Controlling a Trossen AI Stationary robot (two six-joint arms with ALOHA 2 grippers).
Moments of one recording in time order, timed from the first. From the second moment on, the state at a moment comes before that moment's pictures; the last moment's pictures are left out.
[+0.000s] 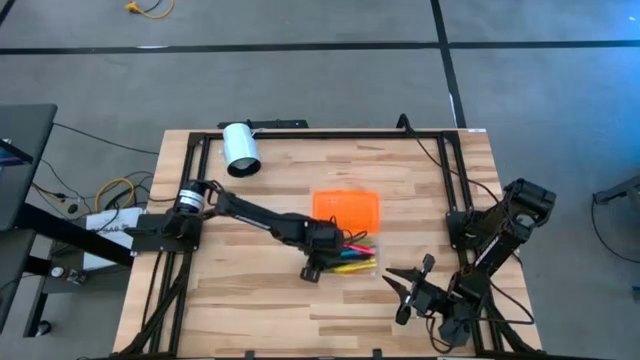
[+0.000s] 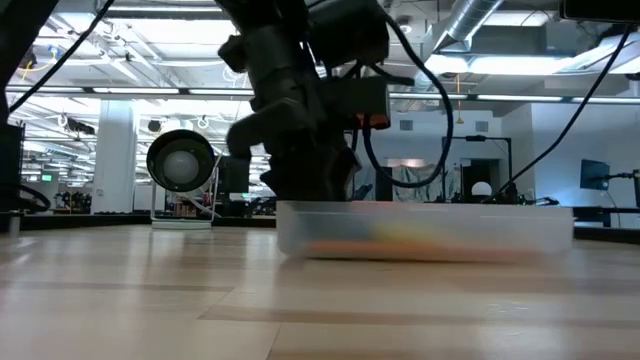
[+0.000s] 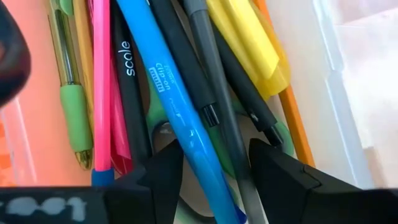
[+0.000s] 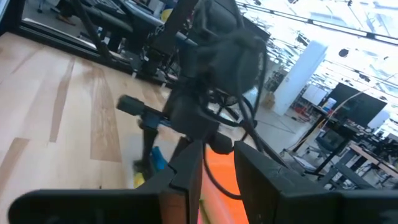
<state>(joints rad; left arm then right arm) -0.15 2.08 1.40 -0.46 0.08 0.12 1.05 1.65 0.69 0.31 1.49 0.12</state>
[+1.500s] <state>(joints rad) 0.00 2.05 1.48 -0.41 -0.16 0.19 0.90 1.92 0.69 0.48 0.96 0.38</state>
